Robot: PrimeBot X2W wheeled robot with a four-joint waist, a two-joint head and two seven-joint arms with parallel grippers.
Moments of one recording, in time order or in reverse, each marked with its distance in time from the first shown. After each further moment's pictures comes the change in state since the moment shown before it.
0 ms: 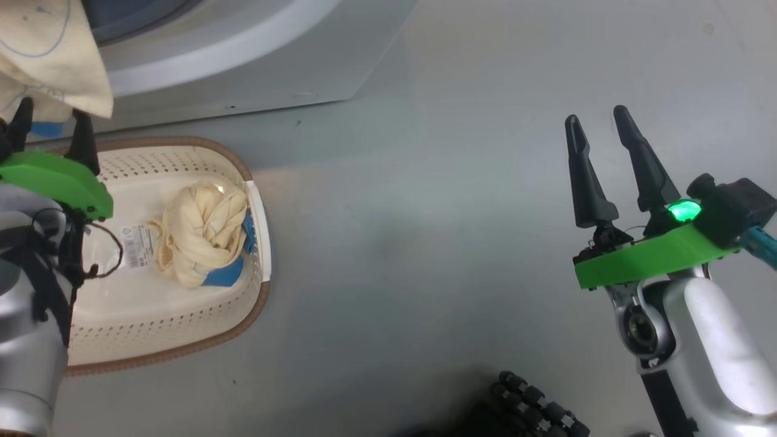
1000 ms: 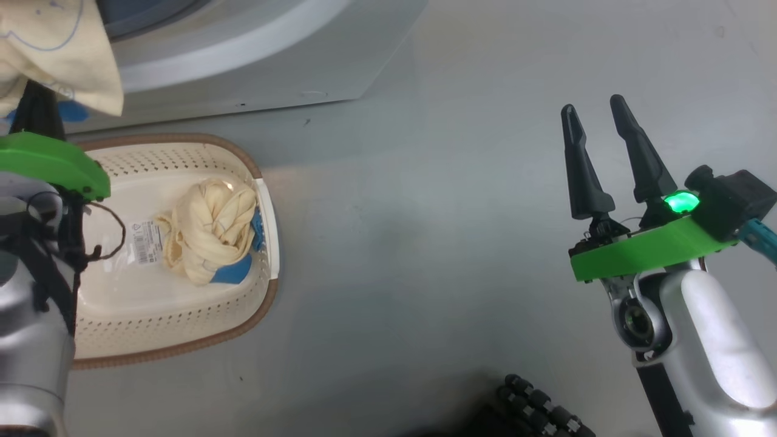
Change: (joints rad) left arm -0.021 -0.026 0.101 -0.047 0.030 0.000 0.000; right arm -0.022 0.015 0.007 -0.003 0.000 0.000 0.000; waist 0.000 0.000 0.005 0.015
